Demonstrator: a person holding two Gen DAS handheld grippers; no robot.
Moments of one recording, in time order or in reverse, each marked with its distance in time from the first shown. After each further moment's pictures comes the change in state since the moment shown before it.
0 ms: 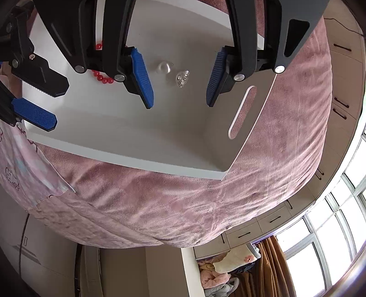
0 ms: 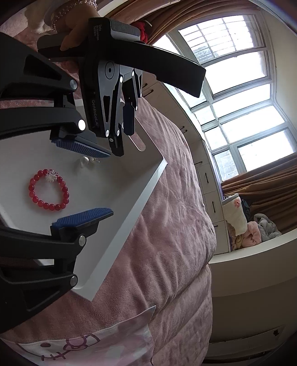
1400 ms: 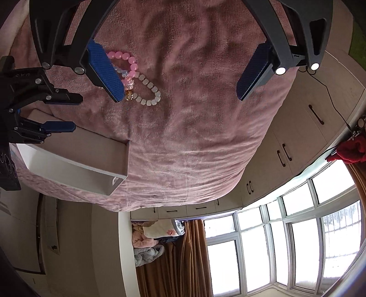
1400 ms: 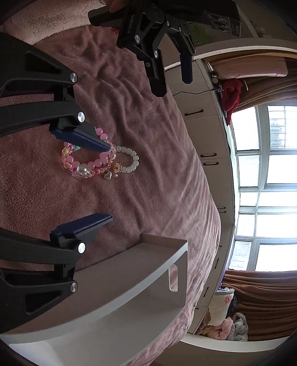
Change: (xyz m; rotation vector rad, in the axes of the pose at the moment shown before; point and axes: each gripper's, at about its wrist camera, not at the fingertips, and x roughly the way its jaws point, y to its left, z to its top) left arm -0.145 0.137 -0.275 -0.268 -0.250 0.212; right arm 0.041 0.202 -0.114 -0.550 0.219 0.197
